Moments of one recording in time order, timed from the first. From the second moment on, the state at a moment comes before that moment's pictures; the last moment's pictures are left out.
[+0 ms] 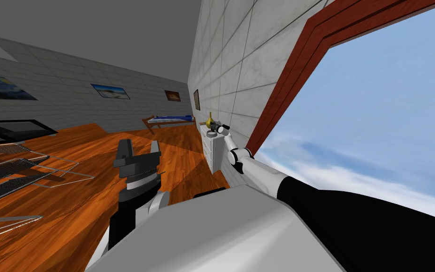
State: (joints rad) left arm 0.52 -0.02 -0.02 -2.39 0.00 -0.56 0.09; right arm -1.10 -0.11 -0.25 -0.83 -0.66 0.42 -1.02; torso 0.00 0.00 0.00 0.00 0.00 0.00
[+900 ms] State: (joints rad) left arm 0.52 -0.02 -0.02 -2.39 0.00 -0.56 0.09; right arm -1.16 -0.17 -0.26 -0.81 -0.65 0.49 -1.06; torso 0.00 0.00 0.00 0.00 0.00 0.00
